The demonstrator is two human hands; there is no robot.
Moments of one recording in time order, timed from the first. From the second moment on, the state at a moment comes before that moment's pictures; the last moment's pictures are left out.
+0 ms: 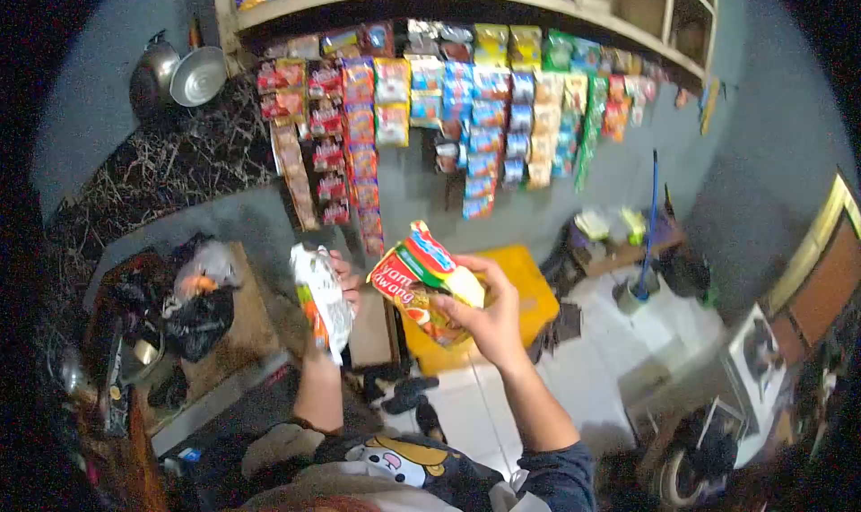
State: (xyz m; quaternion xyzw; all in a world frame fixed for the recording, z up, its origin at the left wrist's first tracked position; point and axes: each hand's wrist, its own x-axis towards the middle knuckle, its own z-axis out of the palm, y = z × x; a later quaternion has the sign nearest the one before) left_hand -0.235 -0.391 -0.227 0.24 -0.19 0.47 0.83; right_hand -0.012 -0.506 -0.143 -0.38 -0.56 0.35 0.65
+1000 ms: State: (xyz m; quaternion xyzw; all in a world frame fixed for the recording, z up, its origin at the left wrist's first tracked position) left_hand -0.244 -0.019 0.268 0.57 0.28 0.65 0.41; right_hand -0.096 0.039 0.304 -0.26 -0.80 -0.11 0.54
